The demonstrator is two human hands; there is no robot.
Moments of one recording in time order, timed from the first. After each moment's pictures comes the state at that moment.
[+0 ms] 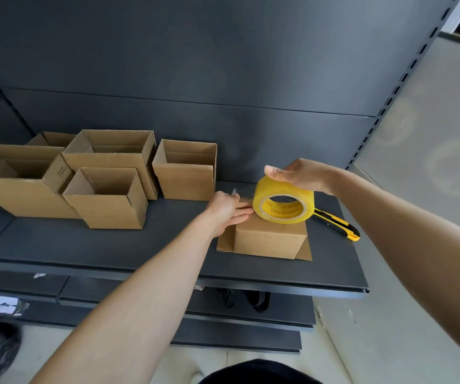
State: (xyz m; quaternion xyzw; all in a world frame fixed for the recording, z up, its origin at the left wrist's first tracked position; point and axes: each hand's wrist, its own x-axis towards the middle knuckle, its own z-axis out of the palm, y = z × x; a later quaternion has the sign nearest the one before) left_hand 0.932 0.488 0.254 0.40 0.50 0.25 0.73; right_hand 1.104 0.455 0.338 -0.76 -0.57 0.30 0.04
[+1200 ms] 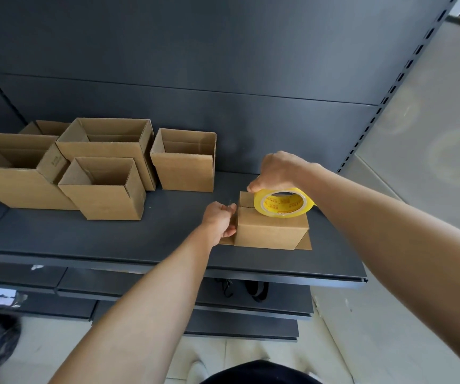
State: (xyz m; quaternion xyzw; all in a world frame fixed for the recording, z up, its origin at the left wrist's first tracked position) left_hand 0.923 0.482 0.196 0.43 0.62 0.22 0.62; right_hand 1.055 0.469 0.328 -0.77 -0.62 0.15 -0.08
